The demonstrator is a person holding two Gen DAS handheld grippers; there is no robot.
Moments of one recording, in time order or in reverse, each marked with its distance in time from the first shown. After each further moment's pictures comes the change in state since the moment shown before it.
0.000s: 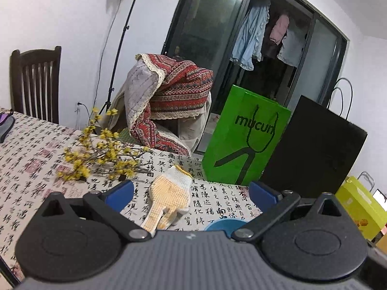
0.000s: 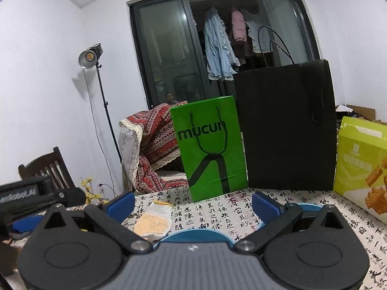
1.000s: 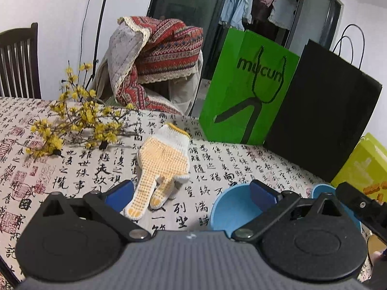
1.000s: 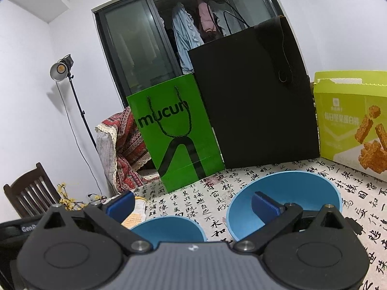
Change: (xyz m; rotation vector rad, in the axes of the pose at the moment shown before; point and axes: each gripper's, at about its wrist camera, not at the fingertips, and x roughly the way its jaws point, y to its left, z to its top) left arm 0.082 0.008 -0.043 0.067 0.171 -0.034; right arm 0.035 -0.055 -0.042 0.142 0.005 -0.061
